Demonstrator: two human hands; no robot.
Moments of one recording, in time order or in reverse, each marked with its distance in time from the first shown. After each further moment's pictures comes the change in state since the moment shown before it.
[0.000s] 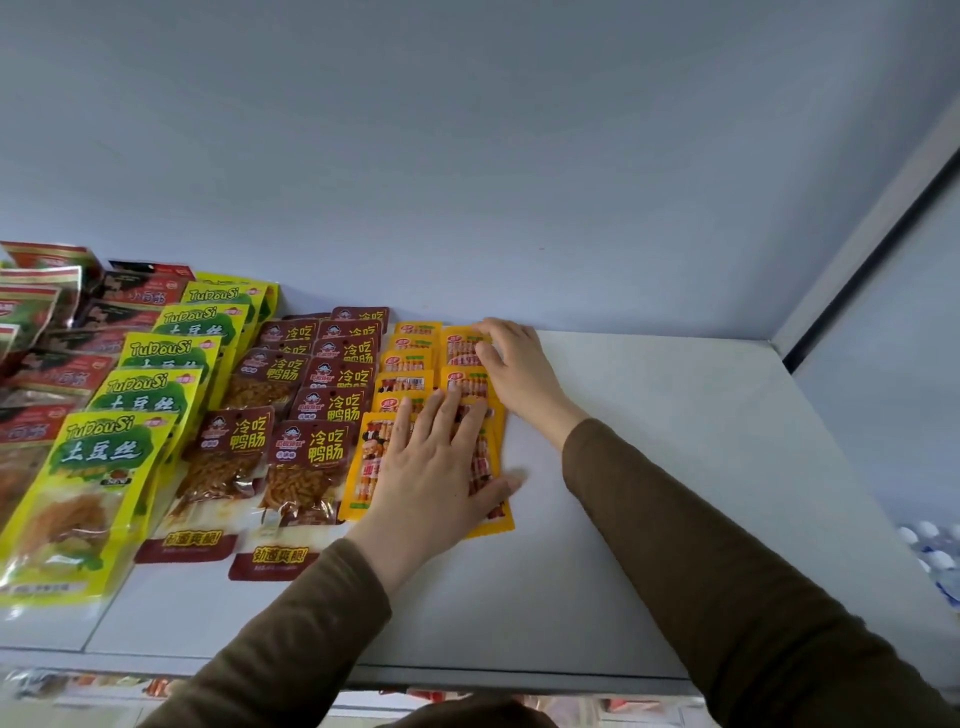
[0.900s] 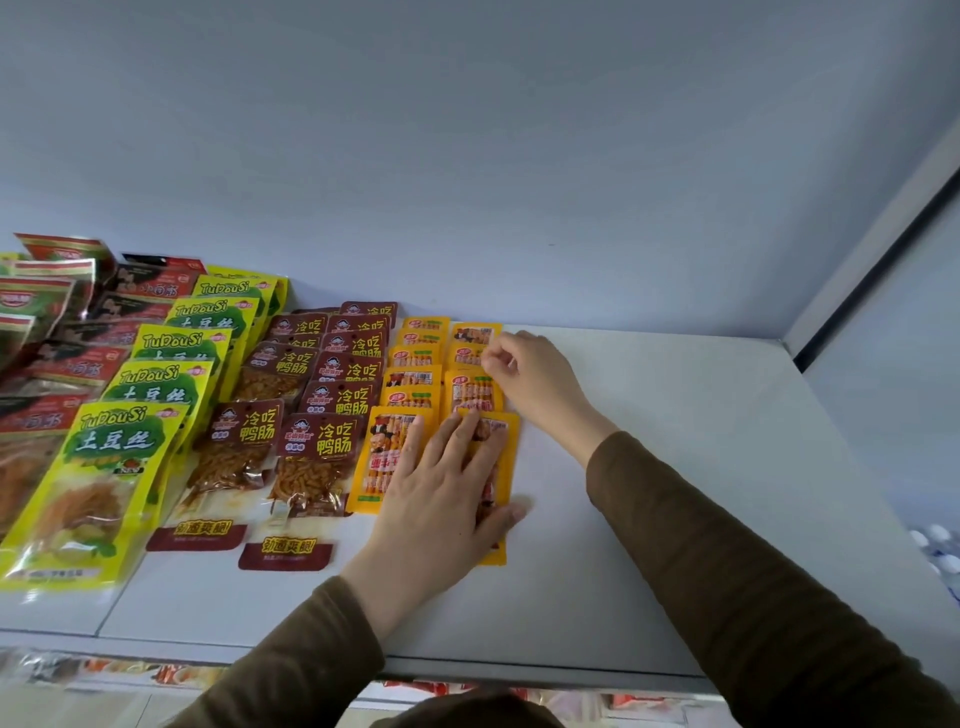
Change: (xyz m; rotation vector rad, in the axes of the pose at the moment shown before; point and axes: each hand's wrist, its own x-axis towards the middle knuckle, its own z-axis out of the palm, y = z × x) left_hand -0.033 0.007 -0.004 0.011 -0.014 0.079; right_hand -0.020 -0.006 -0.013 -0.121 -0.014 -0.031
